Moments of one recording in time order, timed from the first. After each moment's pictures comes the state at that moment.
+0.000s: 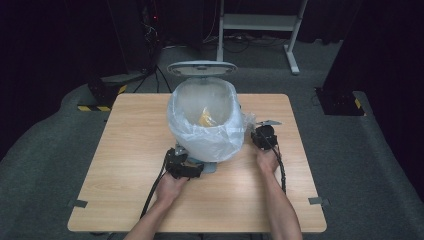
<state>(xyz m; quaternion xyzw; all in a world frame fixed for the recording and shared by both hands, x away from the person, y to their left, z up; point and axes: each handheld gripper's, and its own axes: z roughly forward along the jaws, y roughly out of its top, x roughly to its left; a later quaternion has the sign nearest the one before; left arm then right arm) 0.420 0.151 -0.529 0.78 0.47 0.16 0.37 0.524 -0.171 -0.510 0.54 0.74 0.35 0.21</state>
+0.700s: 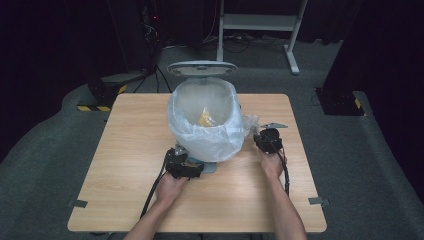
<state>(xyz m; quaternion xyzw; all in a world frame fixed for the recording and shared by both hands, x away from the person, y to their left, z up) 0.420 0.151 -0.529 0.79 0.47 0.16 0.37 0.500 -0.182 -0.495 0.52 0.75 0.36 0.20</state>
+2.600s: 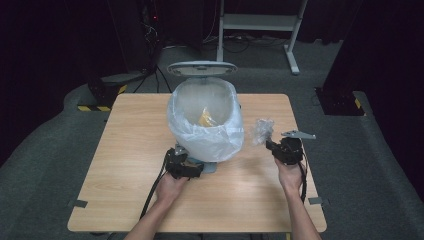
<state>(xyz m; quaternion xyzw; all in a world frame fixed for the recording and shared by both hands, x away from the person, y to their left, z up) 0.420 0.152 -0.529 0.79 0.47 0.16 0.37 0.436 -0.225 -0.452 0.50 0.73 0.42 0.18</state>
